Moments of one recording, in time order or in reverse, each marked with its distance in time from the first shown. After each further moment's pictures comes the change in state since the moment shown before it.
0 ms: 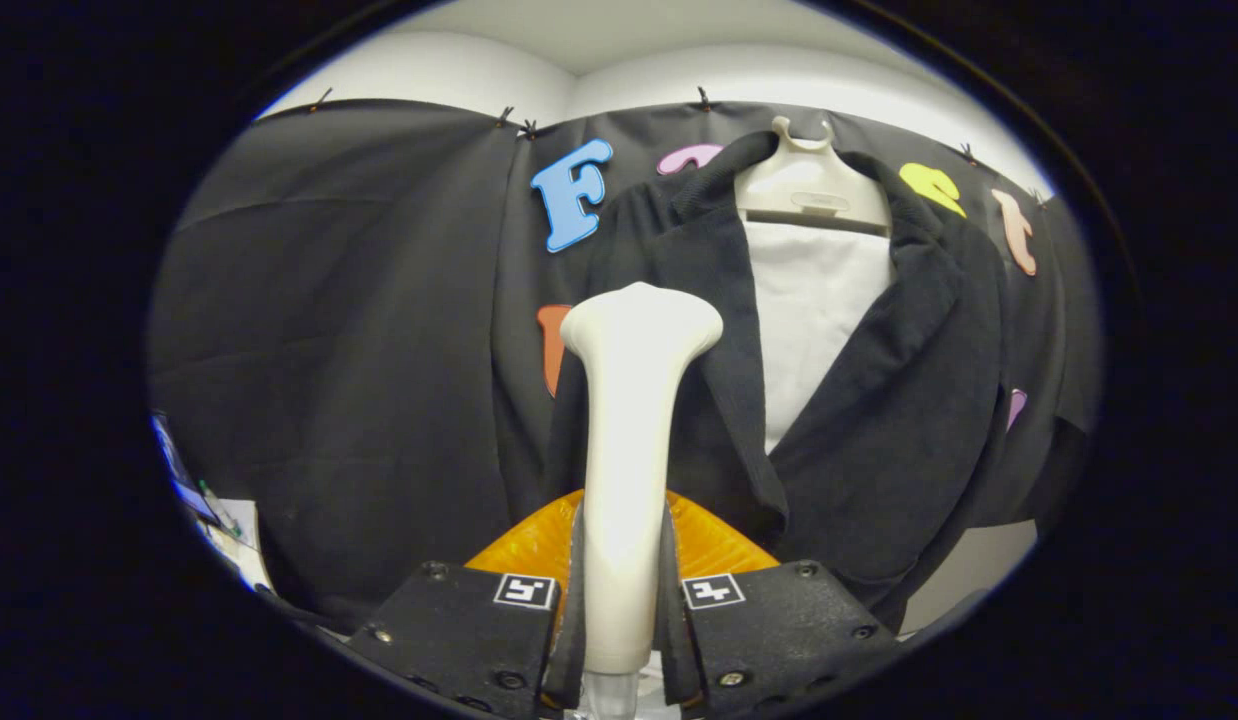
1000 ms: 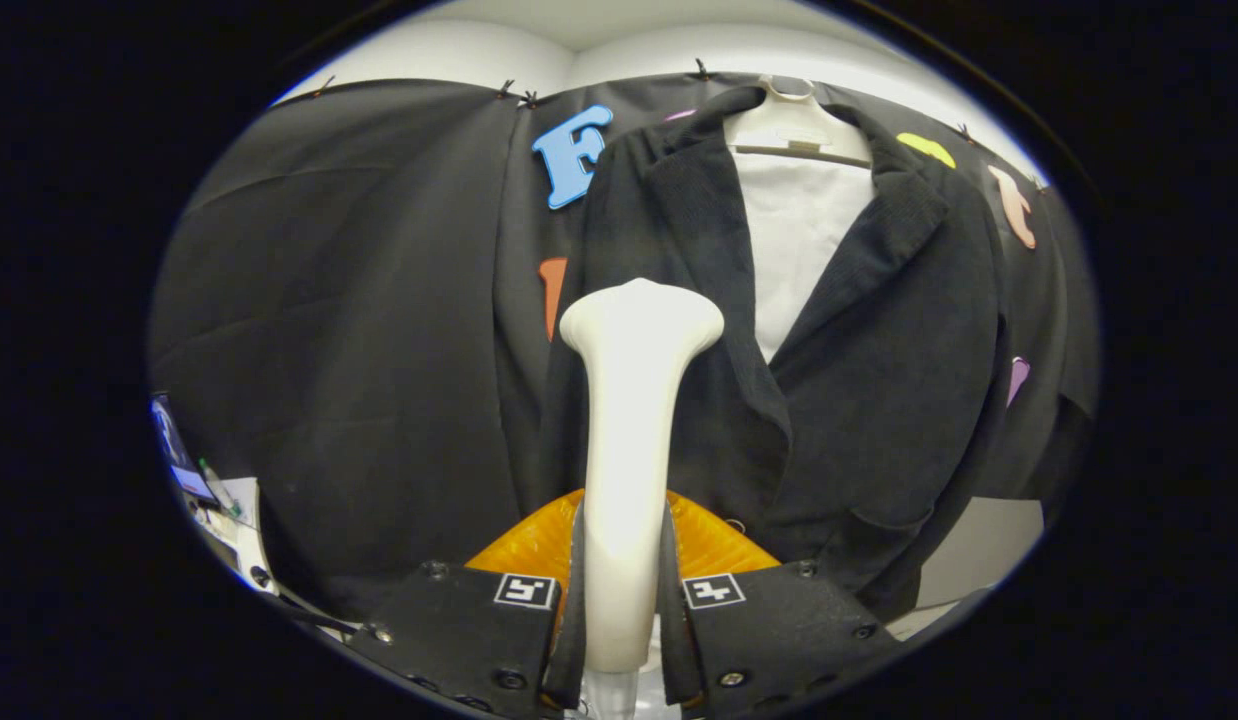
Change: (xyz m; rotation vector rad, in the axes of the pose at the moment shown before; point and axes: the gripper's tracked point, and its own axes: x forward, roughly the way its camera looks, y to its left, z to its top) arm -0.009 -0.006 -0.062 -0.003 0.105 0.006
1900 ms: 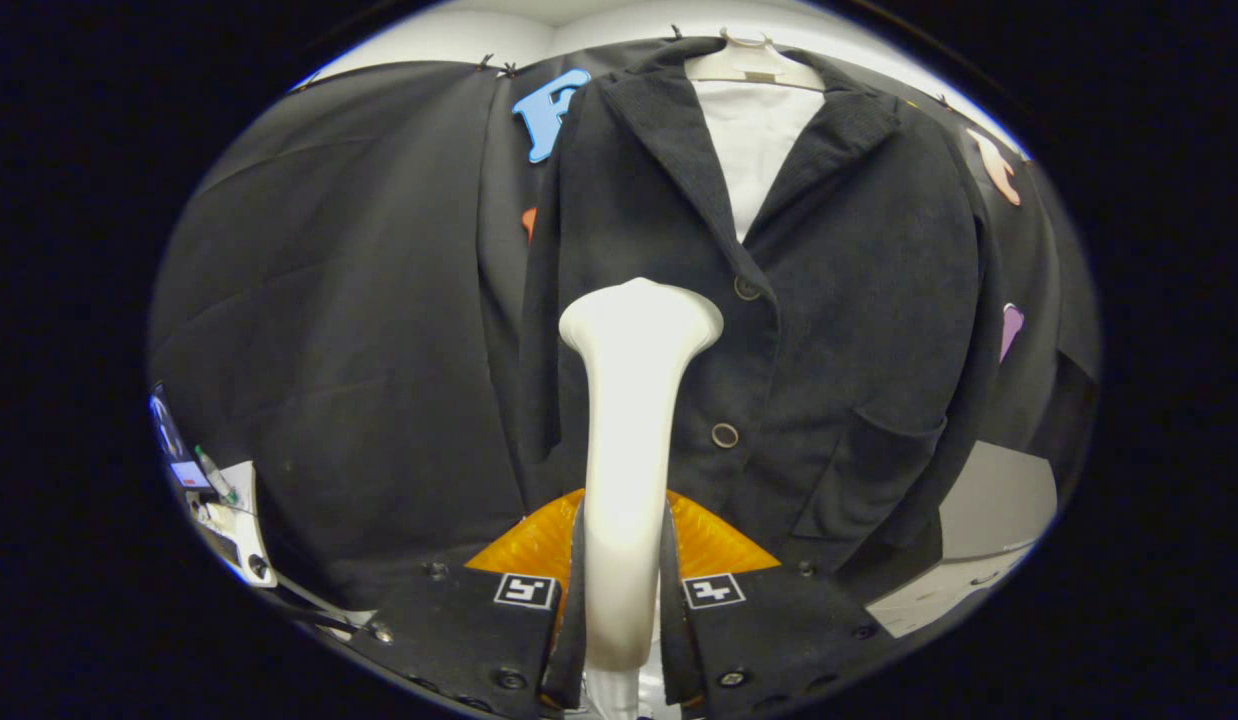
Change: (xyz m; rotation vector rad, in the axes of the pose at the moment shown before) arm 0.000 -0.018 -0.082 0.041 0.119 -0.022
